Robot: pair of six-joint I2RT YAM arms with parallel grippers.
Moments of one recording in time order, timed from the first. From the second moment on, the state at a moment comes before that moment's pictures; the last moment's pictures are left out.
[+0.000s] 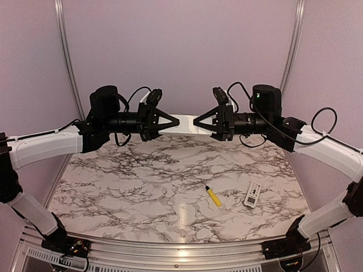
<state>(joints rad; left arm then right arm) -0.73 1.51 1.18 0.38 0.88 -1.16 0.68 1.33 1.19 -0.05 -0.75 0.83</state>
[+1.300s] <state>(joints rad) -0.73 1.51 1.18 0.20 0.81 -1.04 0.70 1.39 1.40 -0.60 -0.51 0.58</state>
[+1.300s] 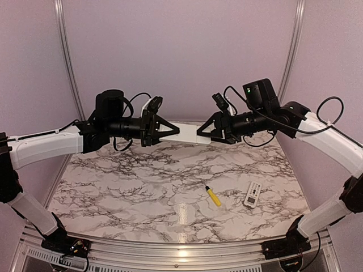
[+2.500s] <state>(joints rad) -0.73 1.54 1.19 0.12 0.78 -0.96 0.71 1.46 1.49 -0.74 -0.46 0.55</state>
